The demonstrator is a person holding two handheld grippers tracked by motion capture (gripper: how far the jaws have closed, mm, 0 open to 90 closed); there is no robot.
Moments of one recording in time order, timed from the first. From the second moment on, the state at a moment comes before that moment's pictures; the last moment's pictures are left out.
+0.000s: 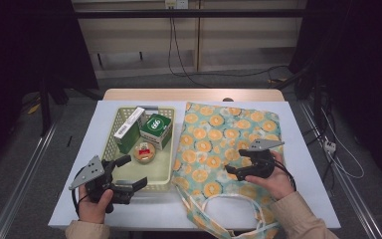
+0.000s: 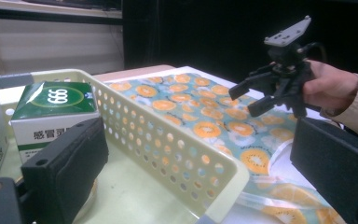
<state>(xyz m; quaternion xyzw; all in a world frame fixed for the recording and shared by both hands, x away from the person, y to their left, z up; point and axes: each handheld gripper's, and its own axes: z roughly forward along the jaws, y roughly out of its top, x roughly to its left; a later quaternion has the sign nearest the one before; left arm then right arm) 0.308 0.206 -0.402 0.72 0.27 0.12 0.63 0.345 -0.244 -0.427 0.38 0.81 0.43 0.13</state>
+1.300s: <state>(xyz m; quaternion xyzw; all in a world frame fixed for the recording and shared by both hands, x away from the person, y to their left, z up) 0.308 0.206 -0.403 0.71 0.28 0.12 0.63 0.309 -0.201 -0.461 0.24 0.88 0.41 0.07</state>
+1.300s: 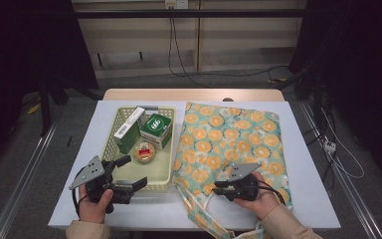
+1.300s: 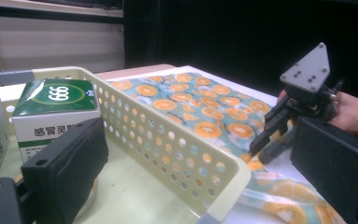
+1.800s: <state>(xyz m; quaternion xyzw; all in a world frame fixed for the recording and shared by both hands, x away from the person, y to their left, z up) 0.308 0.205 -0.404 0.72 0.27 0.12 0.63 0.322 -0.198 -0.458 0.27 0.86 0.42 0.06</state>
